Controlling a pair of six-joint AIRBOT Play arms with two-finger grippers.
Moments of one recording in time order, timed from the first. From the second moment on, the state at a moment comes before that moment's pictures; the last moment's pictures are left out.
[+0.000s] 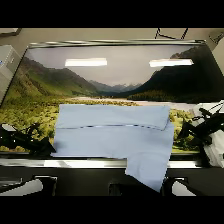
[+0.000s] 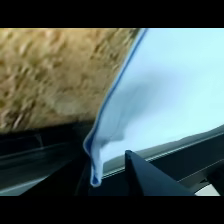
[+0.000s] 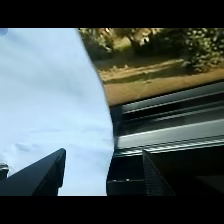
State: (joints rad) left arm 0.52 -1.36 0.63 1.14 -1.40 -1.19; right arm -0.46 -1.27 0.99 -1.37 1.61 1.56
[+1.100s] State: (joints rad) left arm 0.52 -1.34 0.60 1.09 -1.42 -1.15; right arm -0.46 -1.14 0.44 -1.19 1.51 1.49
